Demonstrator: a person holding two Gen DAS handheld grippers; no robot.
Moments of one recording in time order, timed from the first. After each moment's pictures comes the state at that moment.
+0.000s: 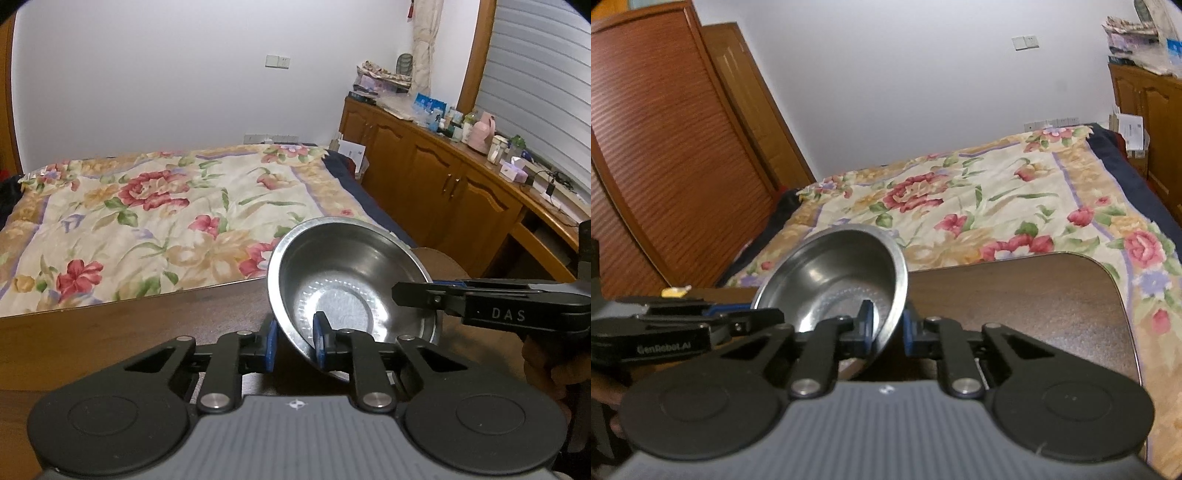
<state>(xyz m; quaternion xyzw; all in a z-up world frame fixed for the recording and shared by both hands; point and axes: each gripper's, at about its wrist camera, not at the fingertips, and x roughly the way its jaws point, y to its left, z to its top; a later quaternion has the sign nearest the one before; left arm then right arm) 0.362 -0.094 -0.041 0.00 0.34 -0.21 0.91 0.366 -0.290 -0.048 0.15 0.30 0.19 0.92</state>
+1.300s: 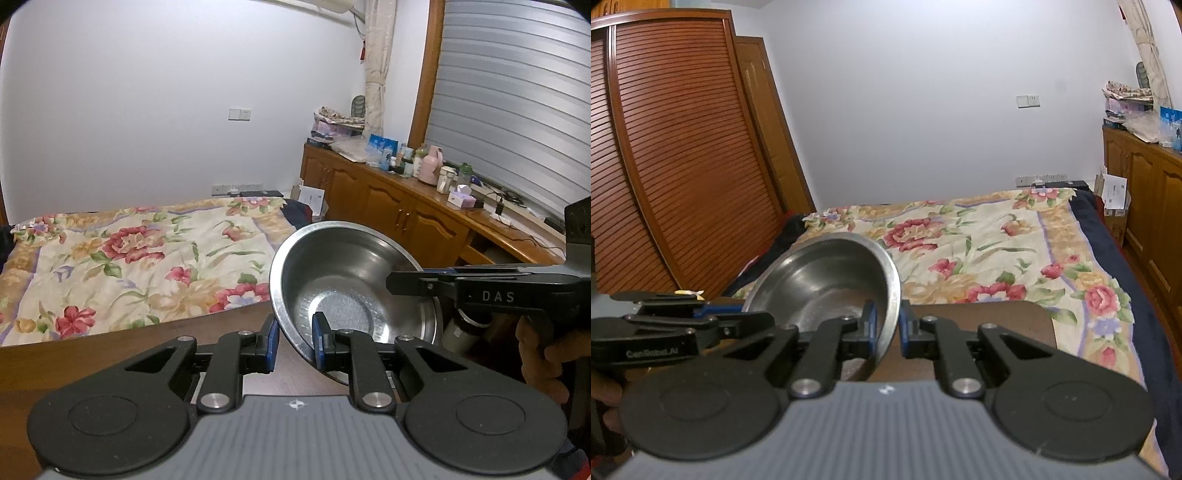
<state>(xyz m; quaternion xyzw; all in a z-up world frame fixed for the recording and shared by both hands) 0.260 -0.086 0.035 0.00 0.27 -0.26 0.93 0.286 -0.296 0.027 0.09 0.24 0.17 0.95</state>
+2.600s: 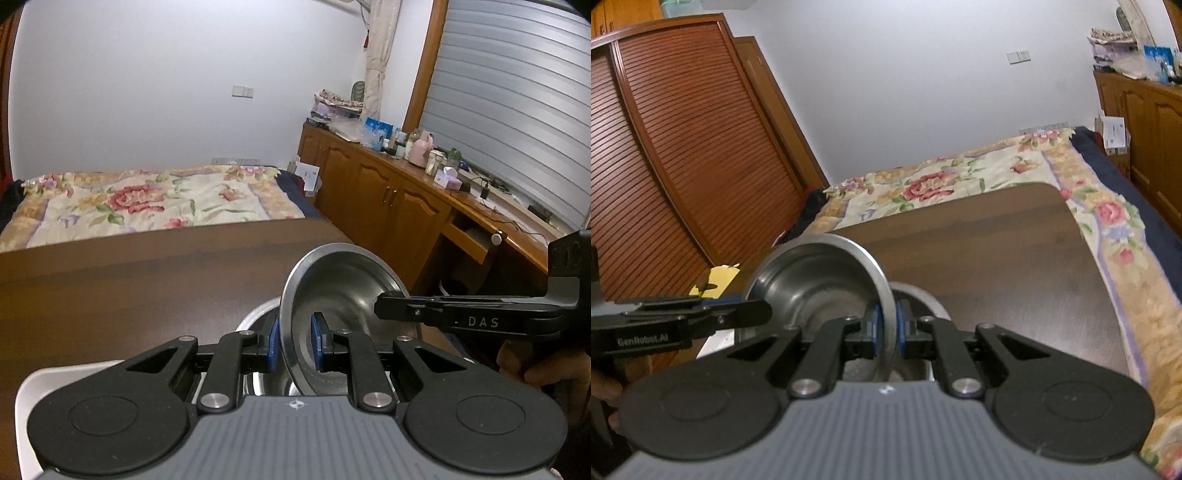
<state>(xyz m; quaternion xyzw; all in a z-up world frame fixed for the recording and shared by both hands) 0.146 -0.060 0.002 -0.02 0.30 -0.26 0.92 0.185 -0.286 -0.028 0.16 0.28 0.19 0.93</state>
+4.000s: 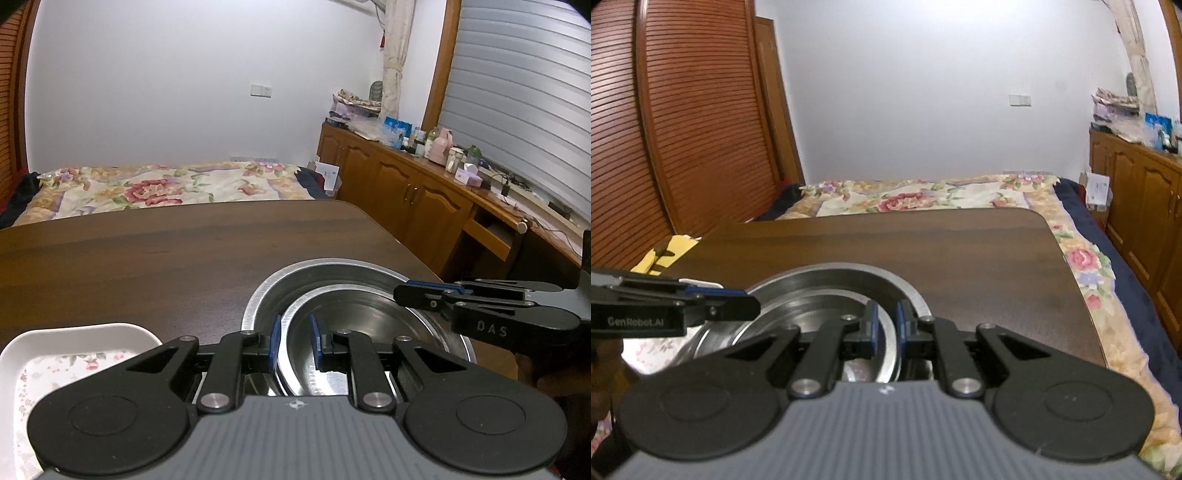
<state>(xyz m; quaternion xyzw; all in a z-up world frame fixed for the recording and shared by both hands) 0.143 -0.065 -0.043 -0.02 0.29 -0.23 0.93 0.172 -0.263 -0.043 0.04 0.23 0.15 0.96</state>
